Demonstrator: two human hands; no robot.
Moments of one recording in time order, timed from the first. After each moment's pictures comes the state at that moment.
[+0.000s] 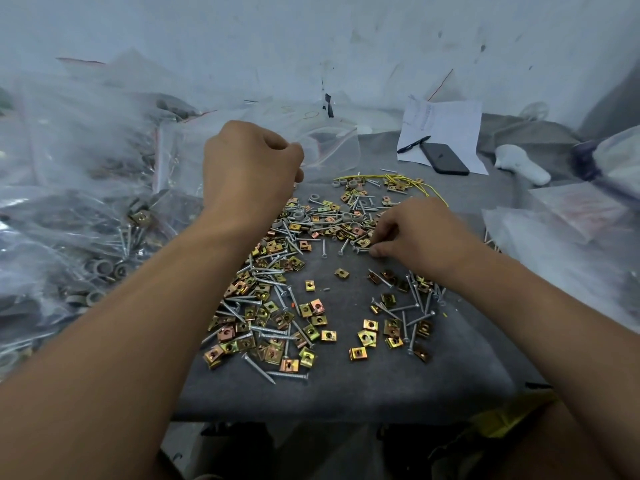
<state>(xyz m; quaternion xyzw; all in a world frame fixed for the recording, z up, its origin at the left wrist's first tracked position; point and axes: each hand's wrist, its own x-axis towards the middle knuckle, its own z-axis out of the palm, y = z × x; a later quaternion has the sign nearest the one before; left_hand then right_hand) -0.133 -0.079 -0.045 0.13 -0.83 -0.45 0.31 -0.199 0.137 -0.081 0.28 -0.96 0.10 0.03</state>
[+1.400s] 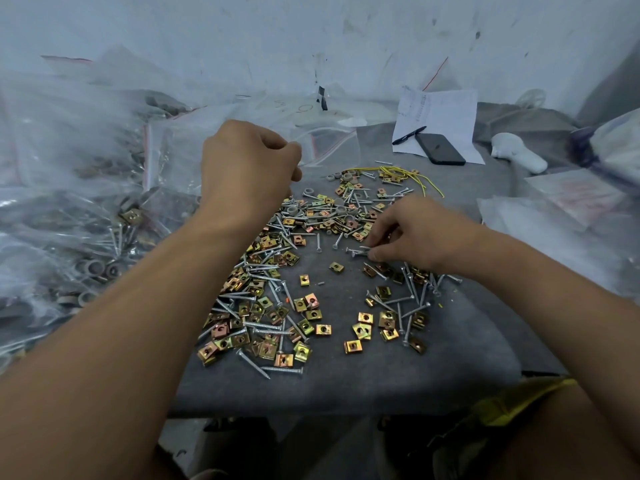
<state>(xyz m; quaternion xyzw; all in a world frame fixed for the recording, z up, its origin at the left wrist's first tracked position) -0.134 -0.074 -0.049 0.12 -0.84 -0.45 0.30 -0.200 0.149 -0.079 0.28 -0.94 0.16 -0.08</state>
